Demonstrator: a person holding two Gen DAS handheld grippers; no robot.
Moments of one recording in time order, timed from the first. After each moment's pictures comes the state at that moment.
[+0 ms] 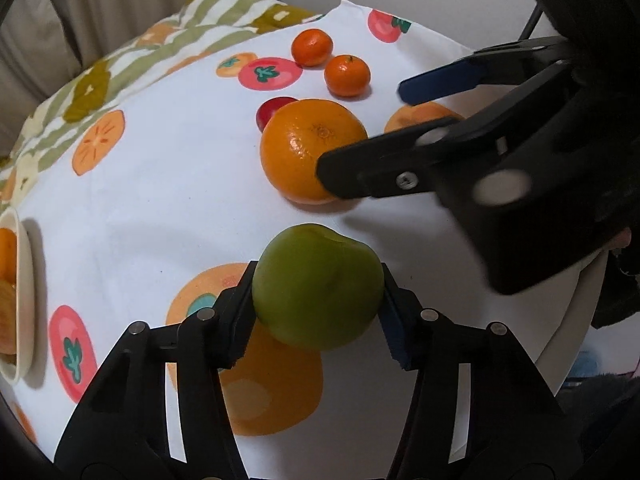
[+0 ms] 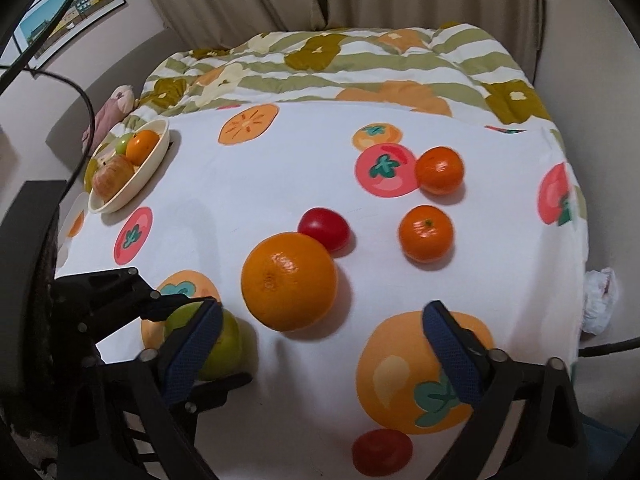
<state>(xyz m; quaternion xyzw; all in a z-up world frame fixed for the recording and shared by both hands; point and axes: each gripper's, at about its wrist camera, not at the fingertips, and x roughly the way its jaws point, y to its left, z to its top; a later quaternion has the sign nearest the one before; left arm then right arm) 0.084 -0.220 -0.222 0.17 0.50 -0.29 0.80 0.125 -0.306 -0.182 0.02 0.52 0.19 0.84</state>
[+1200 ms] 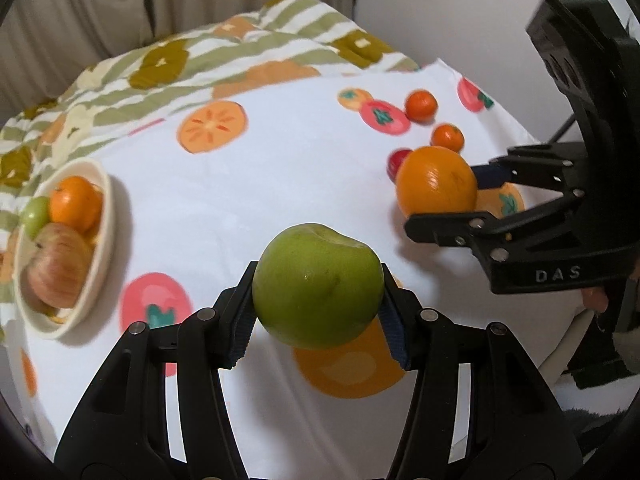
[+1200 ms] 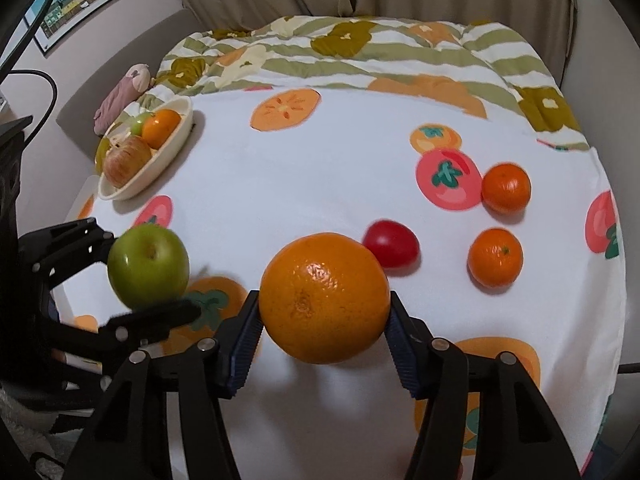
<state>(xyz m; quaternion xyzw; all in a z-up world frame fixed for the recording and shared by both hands) 0.110 -0.139 -0.173 0.09 0.49 -0.20 0.85 0.131 -0.262 -0.174 0.00 0.52 0.21 0.83</state>
